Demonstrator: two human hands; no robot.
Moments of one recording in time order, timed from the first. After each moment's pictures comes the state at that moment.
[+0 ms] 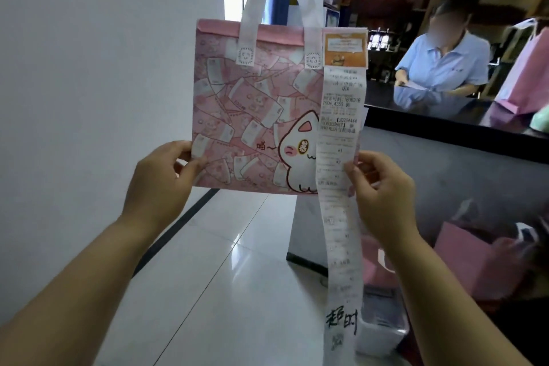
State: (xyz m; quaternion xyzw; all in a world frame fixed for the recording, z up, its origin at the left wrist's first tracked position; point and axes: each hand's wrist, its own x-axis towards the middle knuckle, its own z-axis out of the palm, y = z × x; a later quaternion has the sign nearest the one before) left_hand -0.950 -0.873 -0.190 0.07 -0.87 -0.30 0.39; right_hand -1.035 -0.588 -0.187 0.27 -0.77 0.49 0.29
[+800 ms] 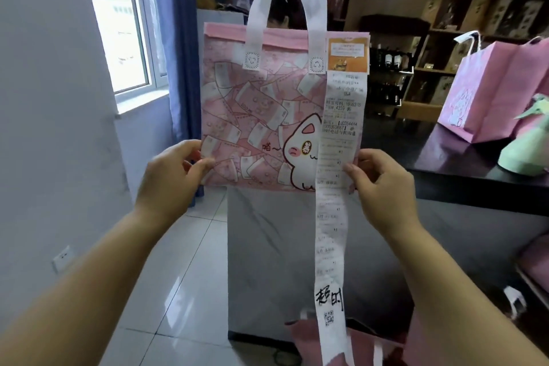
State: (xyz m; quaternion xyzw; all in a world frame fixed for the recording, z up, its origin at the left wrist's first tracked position) left_hand -1.400 -0.803 -0.177 -0.04 -0.87 -0.35 0.35; right_hand -1.414 -0.501 -0.171 0.13 -0.84 0.42 0.33
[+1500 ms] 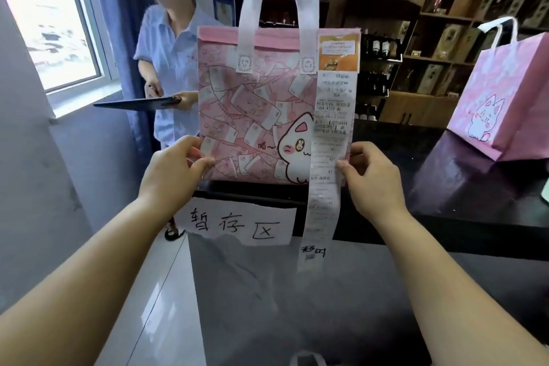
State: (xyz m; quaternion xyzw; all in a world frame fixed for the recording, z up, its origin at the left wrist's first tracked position) left_hand -1.642 -0.783 -0.190 0.00 -0.89 -0.37 0.28; right_hand -1.616 -0.480 -0.170 0.05 -0.87 0.40 0.28
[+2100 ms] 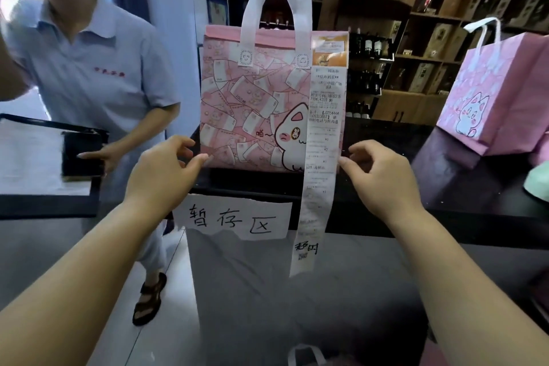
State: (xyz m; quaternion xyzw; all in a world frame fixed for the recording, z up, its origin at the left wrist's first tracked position) left_hand -1.615 -0.783 -0.176 0.00 -0.90 -0.33 0.29; right_hand -1.590 -0.469 -0.152 0.04 -0.91 0.26 0.31
